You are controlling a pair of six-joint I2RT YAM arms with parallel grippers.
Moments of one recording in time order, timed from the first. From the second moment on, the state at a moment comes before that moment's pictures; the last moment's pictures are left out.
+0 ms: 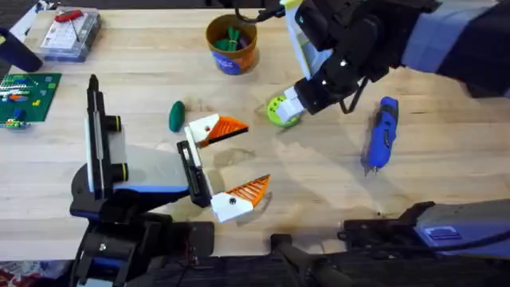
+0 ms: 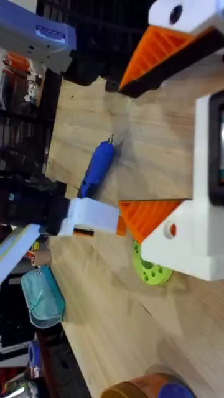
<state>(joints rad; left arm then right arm) -0.13 0.00 0.00 -0.03 1.08 -0.05 0.58 1.57 1.25 -1.02 0.07 0.10</state>
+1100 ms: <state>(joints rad) -0.13 0.00 0.00 -0.03 1.08 -0.05 0.58 1.72 1.25 -0.90 0.02 0.11</state>
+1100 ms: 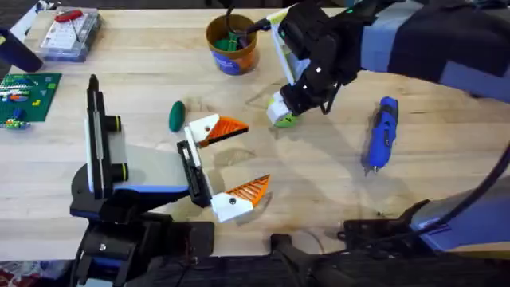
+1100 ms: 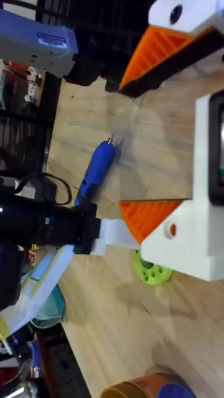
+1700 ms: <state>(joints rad) -0.13 0.00 0.00 -0.03 1.08 -0.05 0.58 1.76 1.25 -0.90 0.01 0.11</state>
